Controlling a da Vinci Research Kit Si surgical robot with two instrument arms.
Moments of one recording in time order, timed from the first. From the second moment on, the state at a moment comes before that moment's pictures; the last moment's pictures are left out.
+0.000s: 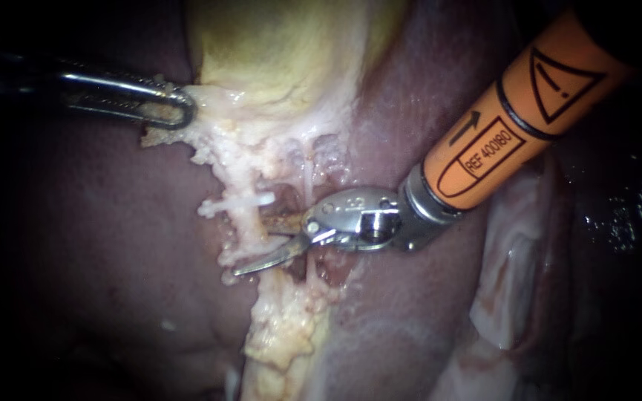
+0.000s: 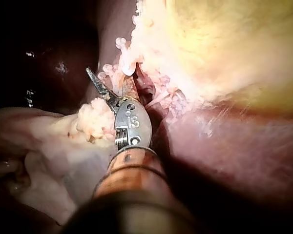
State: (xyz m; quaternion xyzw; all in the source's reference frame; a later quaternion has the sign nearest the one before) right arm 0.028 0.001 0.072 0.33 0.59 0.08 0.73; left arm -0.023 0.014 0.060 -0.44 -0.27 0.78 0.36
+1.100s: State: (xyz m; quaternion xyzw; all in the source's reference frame) right arm 0.033 -0.001 0.067 0.38 0.59 0.13 0.70; left arm -0.023 0.014 0.061 -0.44 -0.27 0.78 0.36
